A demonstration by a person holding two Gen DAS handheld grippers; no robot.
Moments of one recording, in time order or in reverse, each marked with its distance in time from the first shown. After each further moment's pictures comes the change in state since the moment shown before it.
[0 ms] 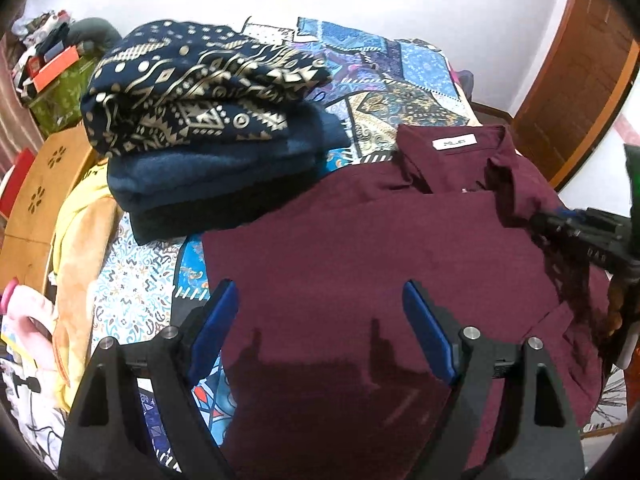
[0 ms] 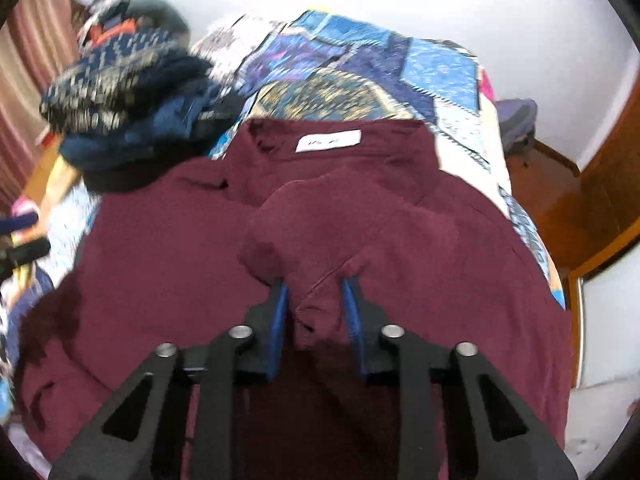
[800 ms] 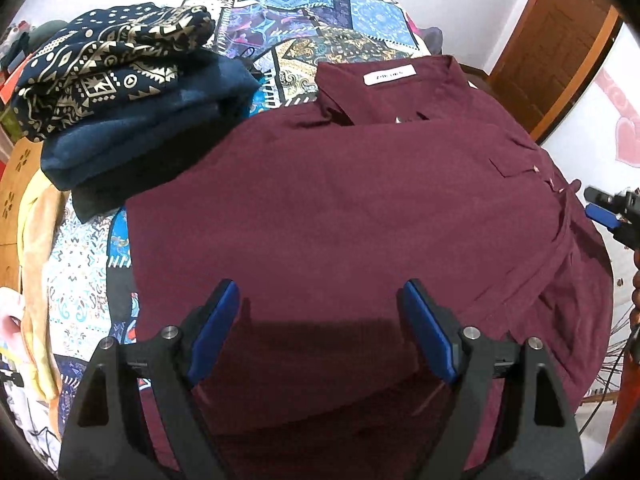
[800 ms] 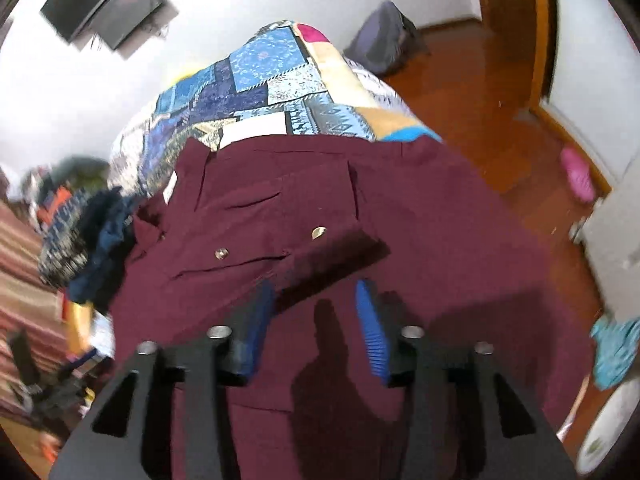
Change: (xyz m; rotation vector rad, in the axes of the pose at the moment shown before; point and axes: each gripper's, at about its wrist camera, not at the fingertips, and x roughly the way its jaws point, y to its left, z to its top) left arm 0.028 -0.070 -0.029 0.083 0.126 -0.058; right arm -0.046 -0.138 -0.090 0.672 -0.018 0.102
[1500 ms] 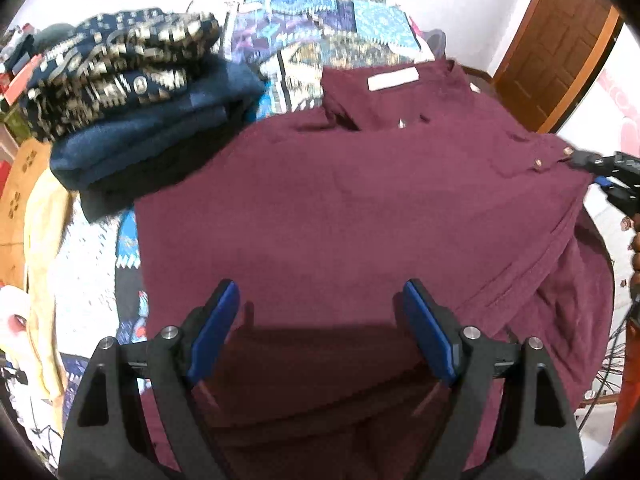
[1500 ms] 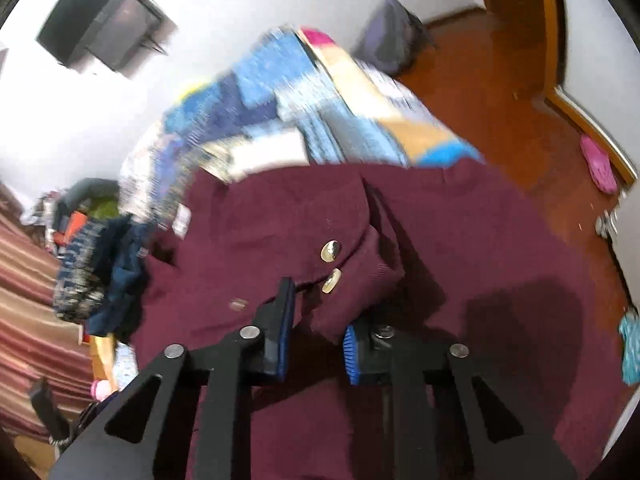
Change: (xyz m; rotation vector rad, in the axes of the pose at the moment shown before) left arm -0.011 0.001 0.003 0.001 -0.029 0.023; right arm -0.012 0.010 0.028 -0.025 -0.094 0.094
